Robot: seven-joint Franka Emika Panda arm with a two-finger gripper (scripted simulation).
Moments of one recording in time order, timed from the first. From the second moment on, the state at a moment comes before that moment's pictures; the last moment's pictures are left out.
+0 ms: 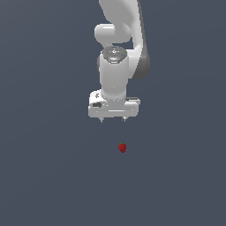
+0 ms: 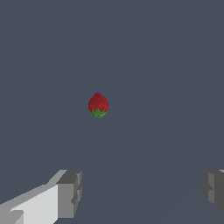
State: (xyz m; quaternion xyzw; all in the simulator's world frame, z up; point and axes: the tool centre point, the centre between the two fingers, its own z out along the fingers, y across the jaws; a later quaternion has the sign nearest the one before) arm 0.005 0.001 0.184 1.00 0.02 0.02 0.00
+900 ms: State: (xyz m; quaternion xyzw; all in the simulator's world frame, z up) arm 0.011 0.018 0.186 1.00 0.03 0.02 0.00
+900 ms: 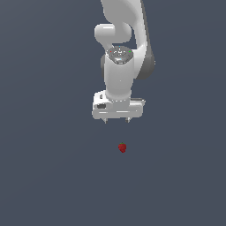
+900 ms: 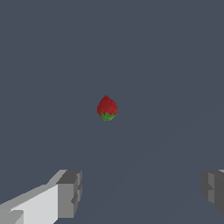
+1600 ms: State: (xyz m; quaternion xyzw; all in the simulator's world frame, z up) arm 0.037 0.030 0.145 1.00 -0.08 0.01 0.00
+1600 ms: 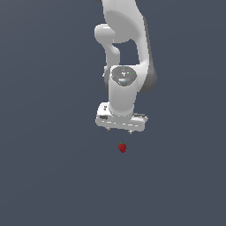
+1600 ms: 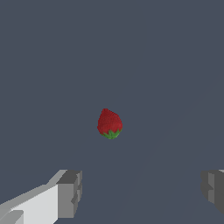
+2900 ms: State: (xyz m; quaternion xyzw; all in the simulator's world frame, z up) arm 0.067 0.050 0.070 0.97 -0.23 0.00 0.00
